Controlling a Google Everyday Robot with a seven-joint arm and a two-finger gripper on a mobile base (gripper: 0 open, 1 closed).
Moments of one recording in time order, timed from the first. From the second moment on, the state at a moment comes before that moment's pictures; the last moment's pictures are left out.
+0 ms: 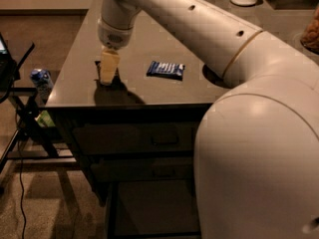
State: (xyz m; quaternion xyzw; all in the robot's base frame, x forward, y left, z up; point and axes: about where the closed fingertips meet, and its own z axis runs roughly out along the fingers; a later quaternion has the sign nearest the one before) arm 0.672 0.131 0.875 -0.72 0.66 0.05 0.21
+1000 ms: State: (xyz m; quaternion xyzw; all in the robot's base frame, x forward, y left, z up) arm 0.618 0.117 0.881 -0.70 0.68 0.05 0.20
